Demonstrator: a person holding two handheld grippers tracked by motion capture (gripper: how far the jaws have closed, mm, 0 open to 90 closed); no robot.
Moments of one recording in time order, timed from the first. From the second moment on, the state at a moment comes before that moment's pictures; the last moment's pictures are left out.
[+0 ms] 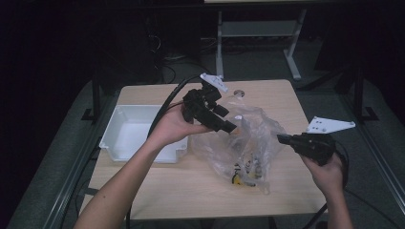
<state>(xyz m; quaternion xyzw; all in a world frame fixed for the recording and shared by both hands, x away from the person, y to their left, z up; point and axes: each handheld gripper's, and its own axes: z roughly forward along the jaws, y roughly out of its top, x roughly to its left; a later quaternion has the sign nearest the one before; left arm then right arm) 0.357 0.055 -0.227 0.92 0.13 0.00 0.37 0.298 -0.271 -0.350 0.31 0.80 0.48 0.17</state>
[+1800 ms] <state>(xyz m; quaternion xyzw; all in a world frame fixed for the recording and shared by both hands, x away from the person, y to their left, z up) 0.376 0.047 -0.269 0.94 0.17 0.06 0.28 0.323 -0.259 -0.350 0.31 0.82 0.44 0.17</state>
